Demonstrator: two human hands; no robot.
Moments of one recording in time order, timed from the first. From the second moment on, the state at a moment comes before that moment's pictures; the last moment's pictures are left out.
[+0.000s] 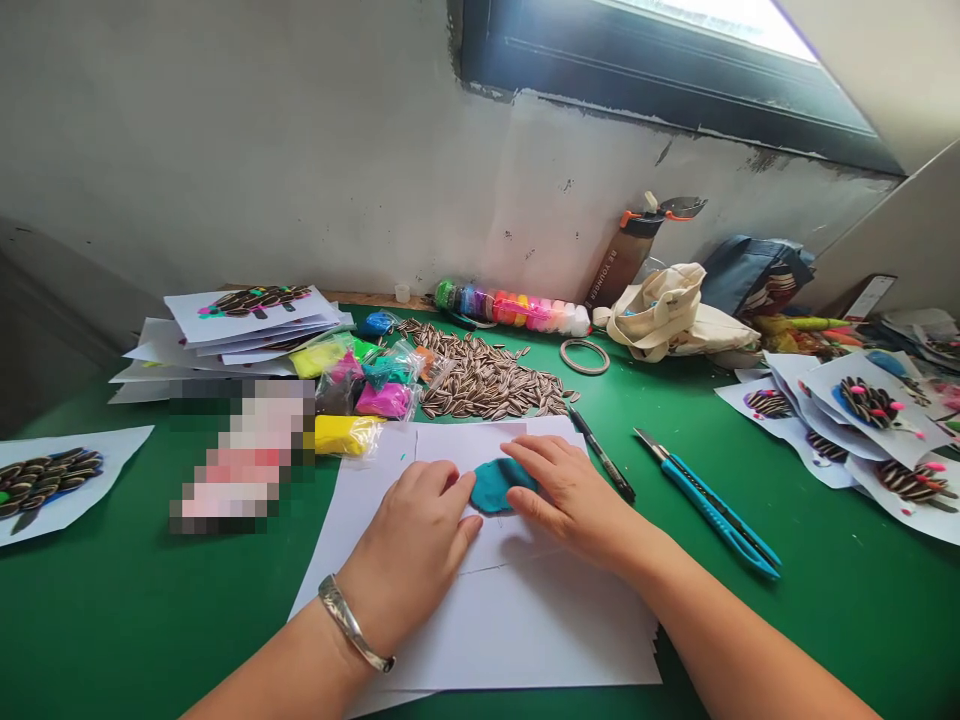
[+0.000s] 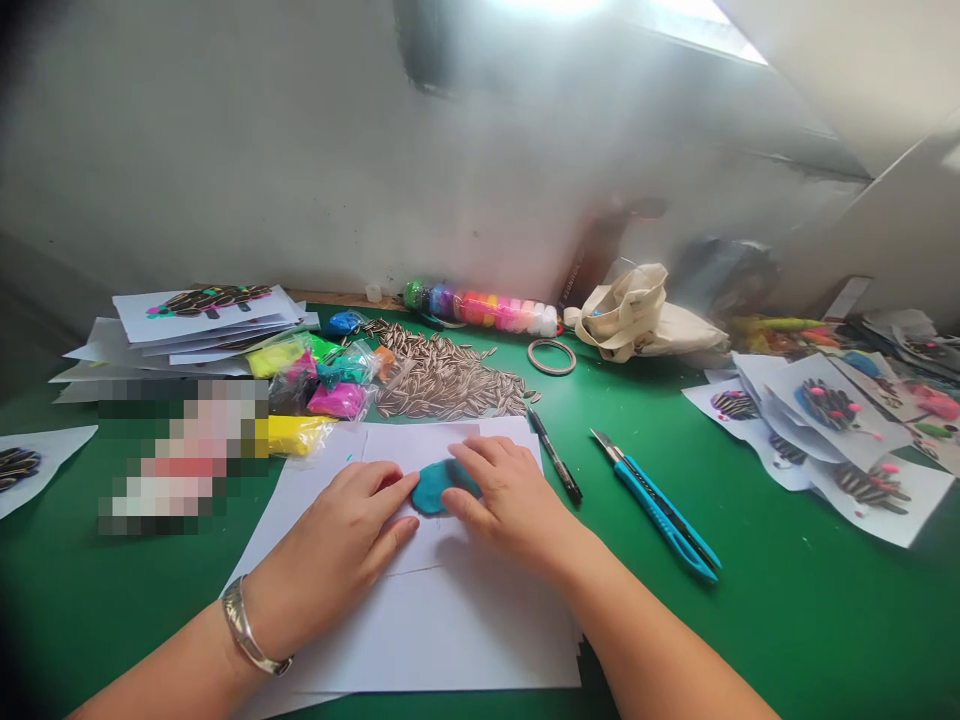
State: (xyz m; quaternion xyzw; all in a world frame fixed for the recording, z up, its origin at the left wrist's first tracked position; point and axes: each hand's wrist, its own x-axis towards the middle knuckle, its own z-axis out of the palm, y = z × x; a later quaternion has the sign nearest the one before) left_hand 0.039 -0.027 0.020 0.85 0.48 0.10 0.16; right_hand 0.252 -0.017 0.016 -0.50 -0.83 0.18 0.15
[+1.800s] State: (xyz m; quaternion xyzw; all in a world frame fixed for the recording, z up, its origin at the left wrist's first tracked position) left_hand 0.038 -0.025 0.022 0.86 0.47 0.11 0.16; right_hand 0.273 -0.022 0.032 -0.51 -0.86 0.09 0.04
